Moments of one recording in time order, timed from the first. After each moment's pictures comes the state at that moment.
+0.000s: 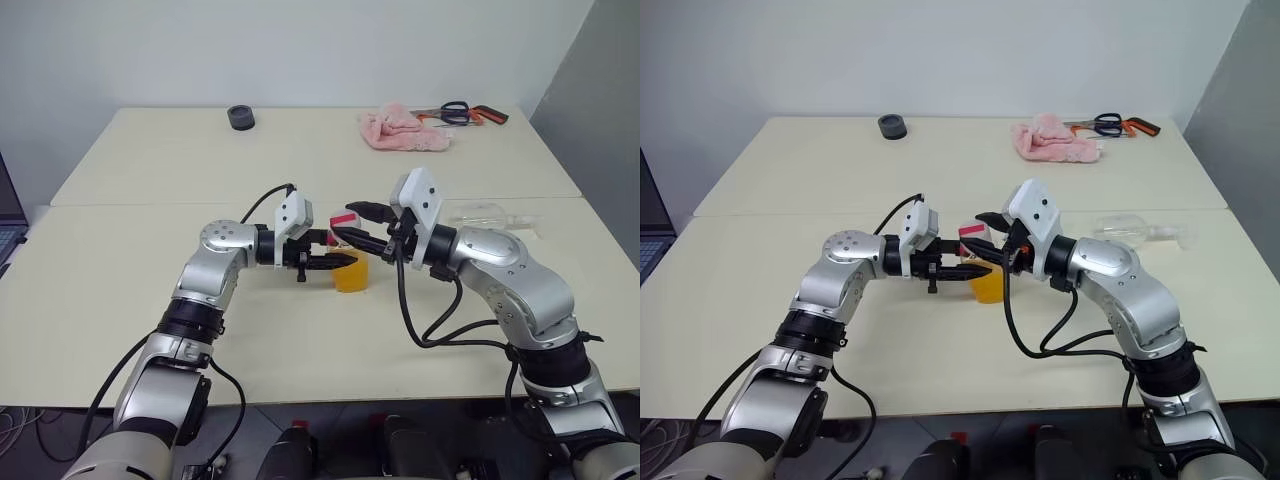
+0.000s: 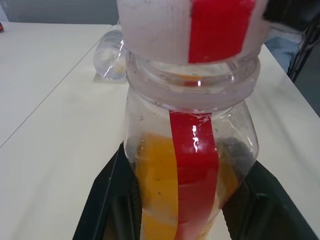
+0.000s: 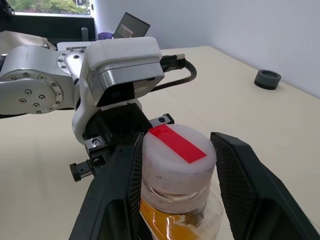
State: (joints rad) left arm -0.74 0.43 -0.15 0.38 -0.27 0.17 -1.30; right arm -0.61 -0.41 0.19 -0.36 0.39 0.66 0.65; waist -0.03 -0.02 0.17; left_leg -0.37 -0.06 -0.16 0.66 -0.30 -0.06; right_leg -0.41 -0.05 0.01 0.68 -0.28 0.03
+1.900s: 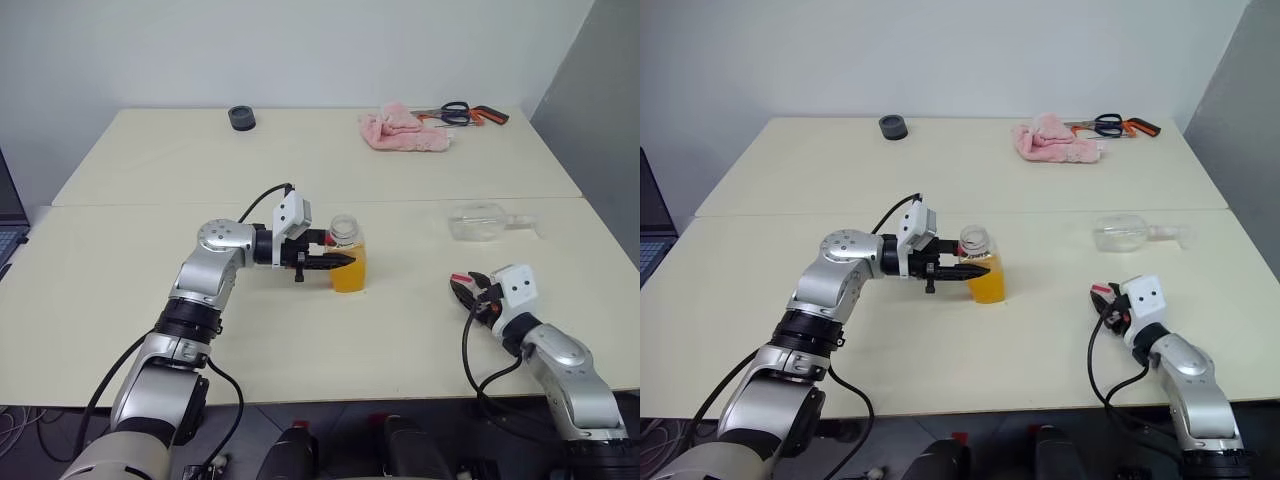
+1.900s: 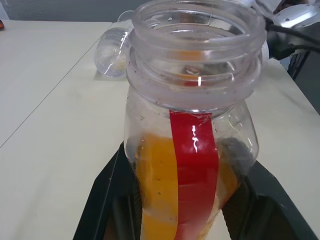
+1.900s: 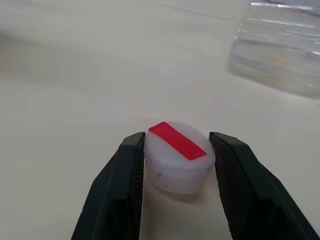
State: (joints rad) left arm -0.74 0.44 -0.15 0.38 -0.27 0.17 -1.30; right arm -0.01 -0.44 -0.12 -0.13 0.20 0.26 0.45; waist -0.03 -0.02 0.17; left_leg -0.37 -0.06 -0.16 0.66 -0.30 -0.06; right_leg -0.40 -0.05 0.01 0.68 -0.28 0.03
